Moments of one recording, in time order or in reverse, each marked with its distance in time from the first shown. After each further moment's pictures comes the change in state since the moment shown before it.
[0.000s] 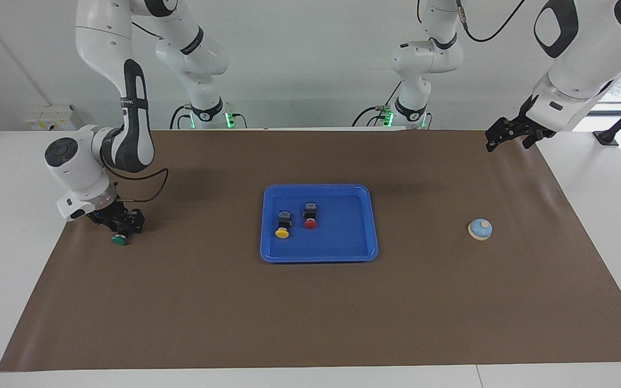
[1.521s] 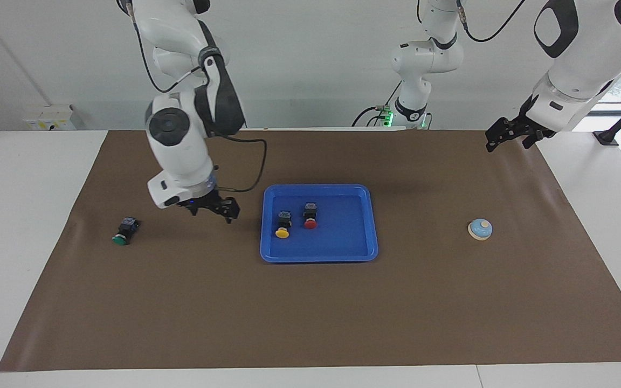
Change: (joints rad) left arm 0.000 0.000 0.000 0.000 0.000 0.000 0.000; right arm 0.320 0.018 -0.004 0.450 0.025 -0.547 0.410
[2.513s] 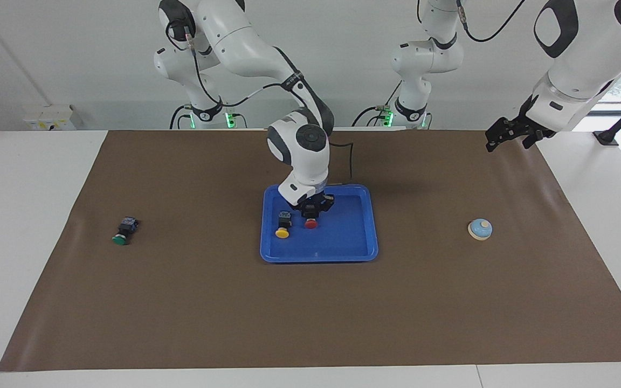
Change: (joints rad) left arm 0.000 0.000 0.000 0.000 0.000 0.000 0.000; right arm 0.542 0.178 0.049 -0.099 0.004 0.349 0.489
